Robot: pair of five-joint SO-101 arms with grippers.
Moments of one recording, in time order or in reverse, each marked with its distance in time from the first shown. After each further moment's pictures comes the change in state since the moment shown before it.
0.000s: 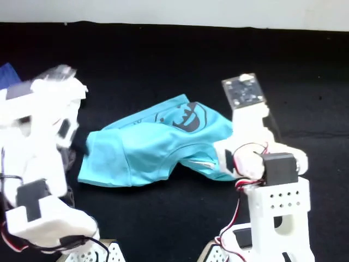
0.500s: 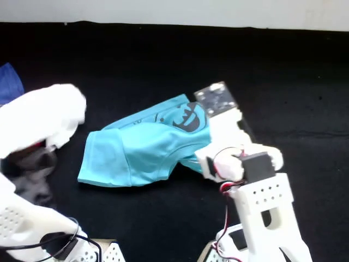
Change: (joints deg) left arm -33.8 14.7 -15.8 -13.0 -11.2; right arm -10.3 0.1 10.8 -8.4 0.0
